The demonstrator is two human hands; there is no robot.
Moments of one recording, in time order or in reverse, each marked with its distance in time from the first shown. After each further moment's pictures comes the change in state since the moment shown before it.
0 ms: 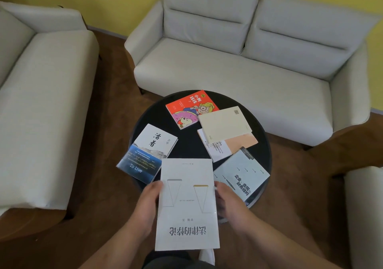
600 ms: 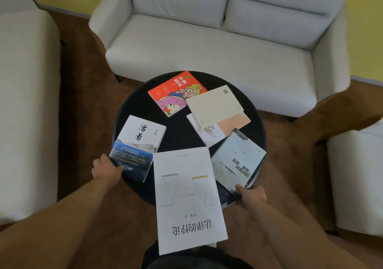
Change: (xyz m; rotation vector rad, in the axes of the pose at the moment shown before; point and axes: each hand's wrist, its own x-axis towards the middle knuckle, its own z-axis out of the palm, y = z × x) left_hand 0.153 0.043 -0.091 1.083 0.430 0.077; right_hand 0.074 0.085 -0.070 -0.101 0.704 0.309
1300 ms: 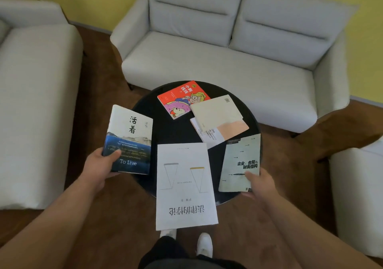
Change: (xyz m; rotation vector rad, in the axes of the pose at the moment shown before) left_hand -0.084 -0.009 -0.064 -0.905 -0.118 0.008; right_hand -0.056 -0.043 -0.062 0.207 -0.186 -0.280
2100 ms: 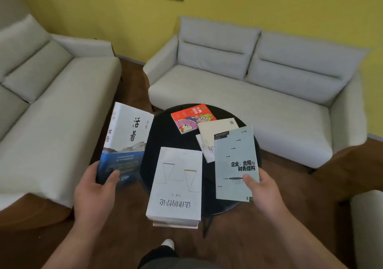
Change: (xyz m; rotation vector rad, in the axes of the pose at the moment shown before) left_hand -0.215 -0.003 0.023 0.206 0.498 0.506; right_hand -0.071 -0.037 -0.060 -0.099 -0.233 -0.494
